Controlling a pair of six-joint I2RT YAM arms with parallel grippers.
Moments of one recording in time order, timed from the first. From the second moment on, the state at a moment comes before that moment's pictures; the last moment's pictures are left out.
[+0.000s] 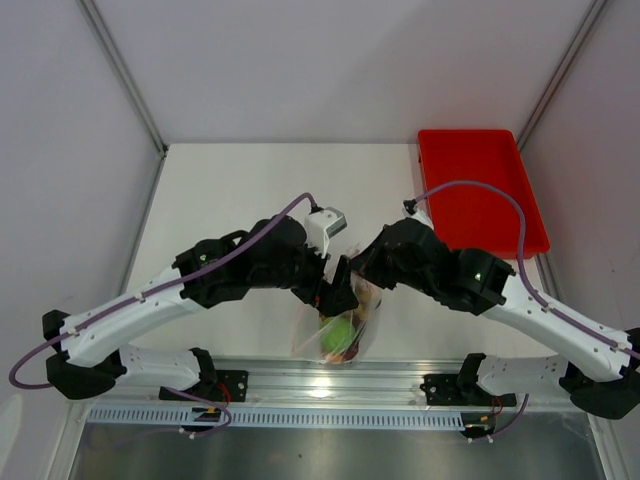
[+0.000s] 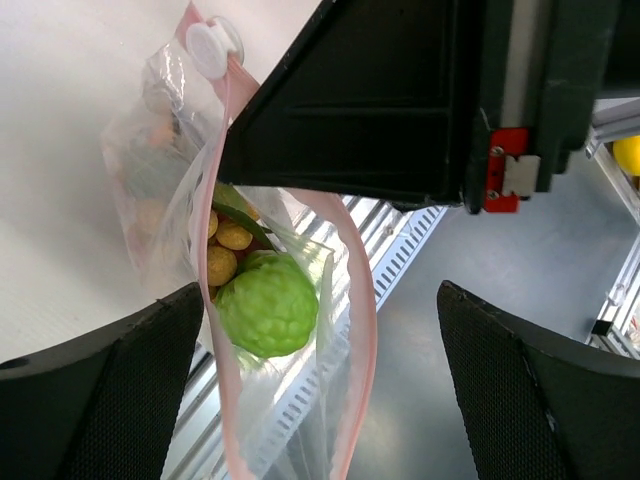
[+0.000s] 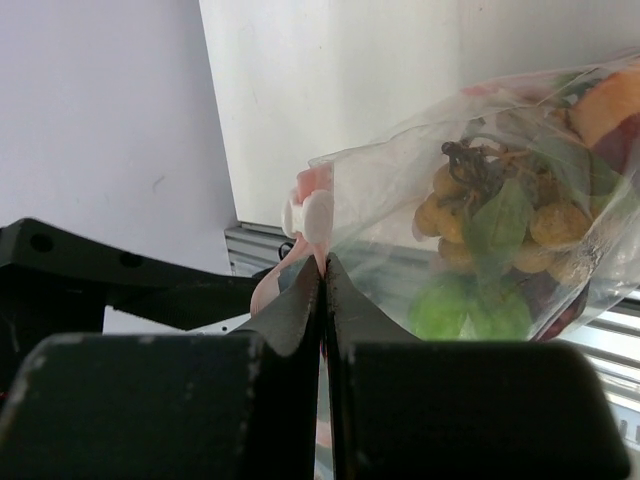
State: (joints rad) left arm -1.12 1.18 1.40 -0.84 0.07 -0.50; right arm 1.06 1.12 1.31 -0.82 0.29 1.32
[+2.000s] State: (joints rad) left arm -0.85 1.04 1.14 -0.68 0.84 -0.29; right arm 0.57 0.84 0.92 -0.31 -0.80 0.25
